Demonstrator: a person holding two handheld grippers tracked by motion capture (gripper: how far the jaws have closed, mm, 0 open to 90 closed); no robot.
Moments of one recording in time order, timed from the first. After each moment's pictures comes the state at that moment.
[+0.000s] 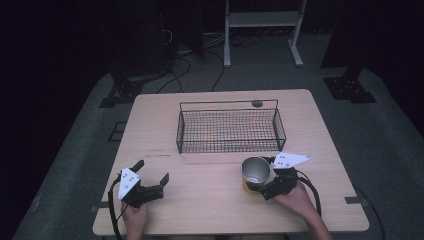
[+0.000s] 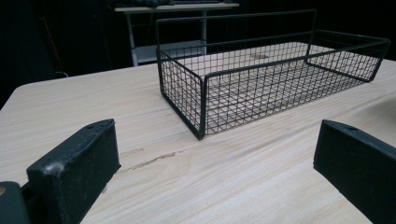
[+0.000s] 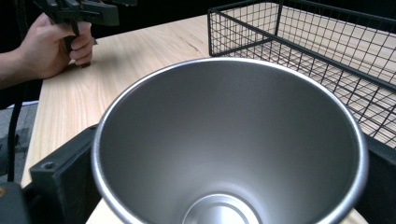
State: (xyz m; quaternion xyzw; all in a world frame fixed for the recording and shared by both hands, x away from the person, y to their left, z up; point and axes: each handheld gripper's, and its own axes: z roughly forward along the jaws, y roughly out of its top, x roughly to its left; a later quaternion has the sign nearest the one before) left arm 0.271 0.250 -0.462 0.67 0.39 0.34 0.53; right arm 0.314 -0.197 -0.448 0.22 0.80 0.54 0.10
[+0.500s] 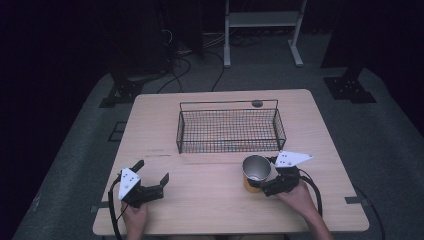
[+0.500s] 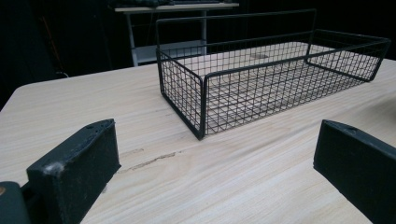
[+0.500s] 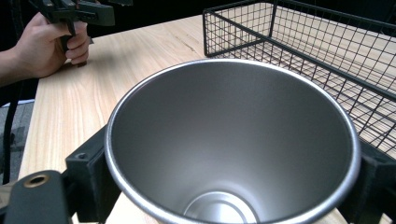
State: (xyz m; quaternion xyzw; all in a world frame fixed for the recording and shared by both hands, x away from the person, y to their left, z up) left arm 0.271 0.250 -0.462 0.67 0.38 0.34 0.53; right arm 0.315 -0.203 -0.444 0.22 0.80 0.54 0.10
